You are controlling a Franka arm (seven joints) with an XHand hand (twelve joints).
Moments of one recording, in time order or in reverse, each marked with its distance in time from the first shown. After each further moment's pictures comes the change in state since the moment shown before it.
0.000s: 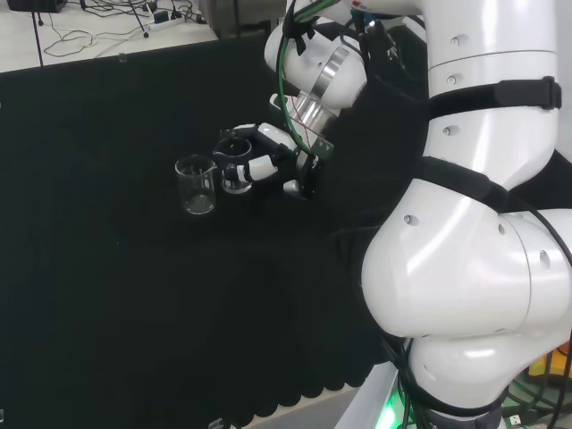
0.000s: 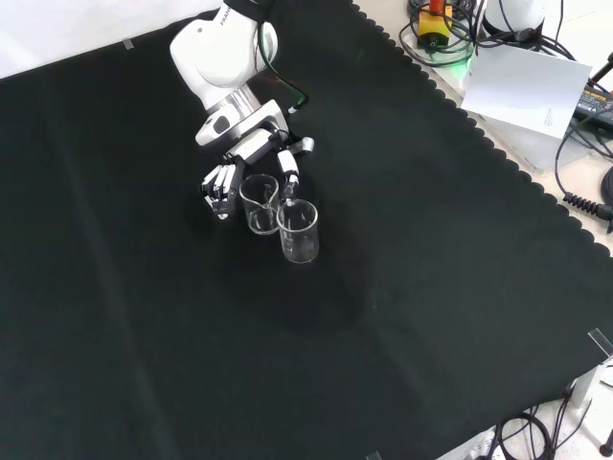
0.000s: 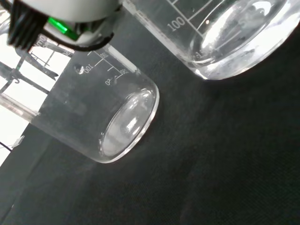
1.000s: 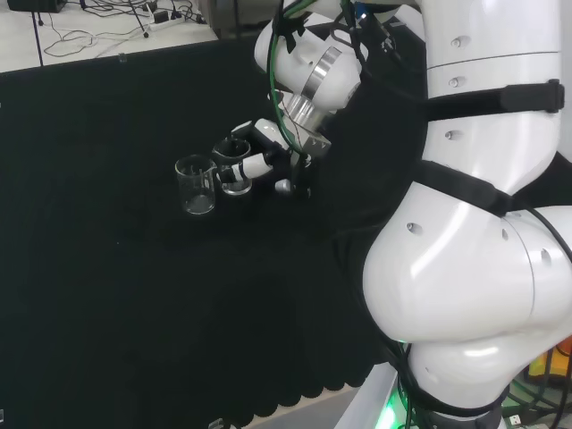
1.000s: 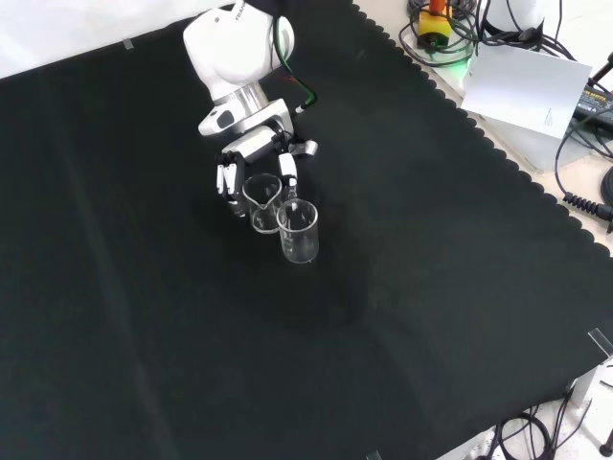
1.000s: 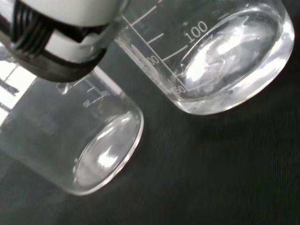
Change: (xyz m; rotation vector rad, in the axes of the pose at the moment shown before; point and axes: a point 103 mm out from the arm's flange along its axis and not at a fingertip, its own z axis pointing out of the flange) arm 0.009 0.005 -0.008 -0.098 -0.130 0.087
